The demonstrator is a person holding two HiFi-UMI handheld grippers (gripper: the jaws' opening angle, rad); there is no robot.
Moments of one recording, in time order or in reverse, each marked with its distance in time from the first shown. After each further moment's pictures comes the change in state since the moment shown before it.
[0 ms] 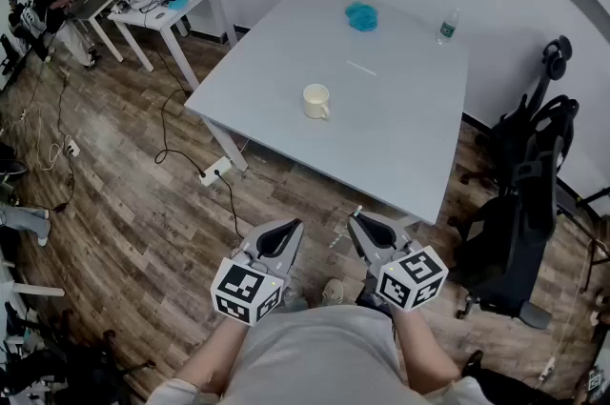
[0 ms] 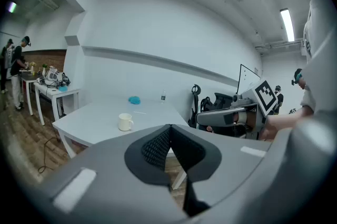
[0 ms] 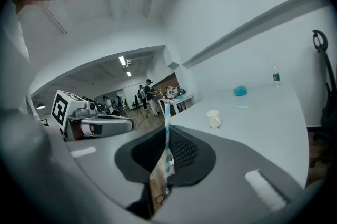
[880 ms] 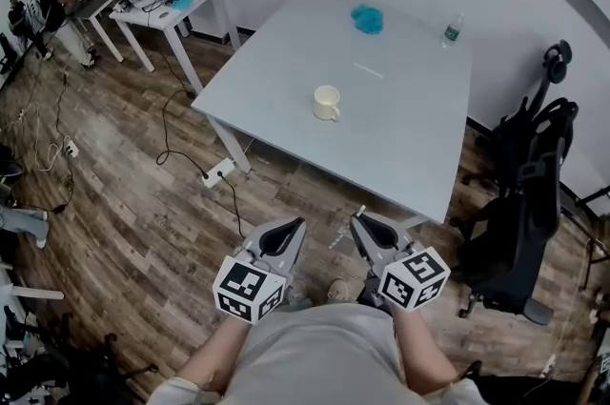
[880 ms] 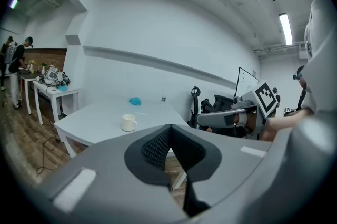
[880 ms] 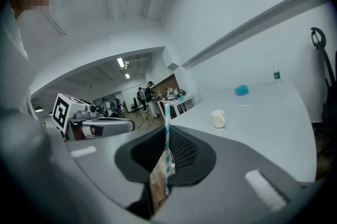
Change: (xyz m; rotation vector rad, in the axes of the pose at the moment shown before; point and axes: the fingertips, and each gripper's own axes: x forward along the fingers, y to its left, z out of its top) left arm -0.025 0.026 -0.003 -0.009 -0.015 -0.025; right arm 0.020 0.029 -0.005 0.026 -0.017 -0.019
